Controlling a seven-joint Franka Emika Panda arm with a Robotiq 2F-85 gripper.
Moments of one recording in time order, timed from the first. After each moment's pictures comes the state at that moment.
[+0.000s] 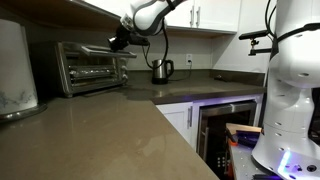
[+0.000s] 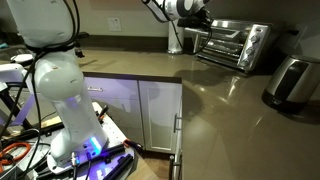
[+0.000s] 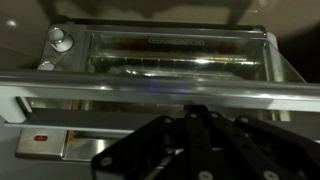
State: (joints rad) arm -0.10 0.10 0.02 -2.01 -0.24 2.94 0.22
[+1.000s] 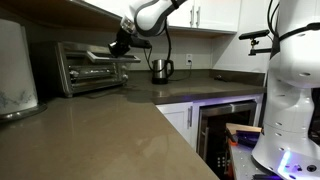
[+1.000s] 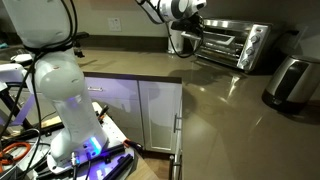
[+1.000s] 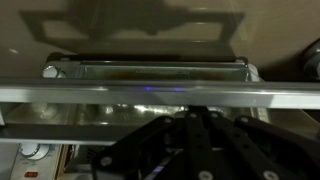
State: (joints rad) arm -0.08 0.06 0.04 -2.07 -0.24 2.86 0.27
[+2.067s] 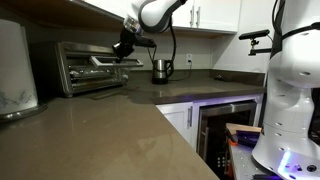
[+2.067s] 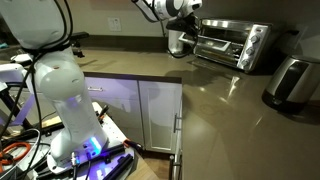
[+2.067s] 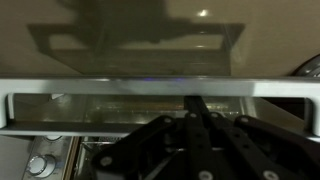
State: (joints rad) arm -0.08 -0.01 0.05 -2.14 -0.23 2.78 0.29
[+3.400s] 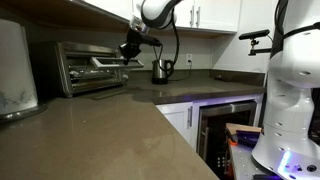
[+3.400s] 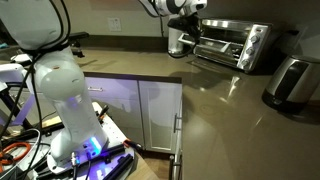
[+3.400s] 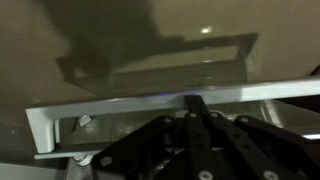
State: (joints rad) arm -0.07 -0.04 0.00 -2.15 -0.13 2.67 0.28
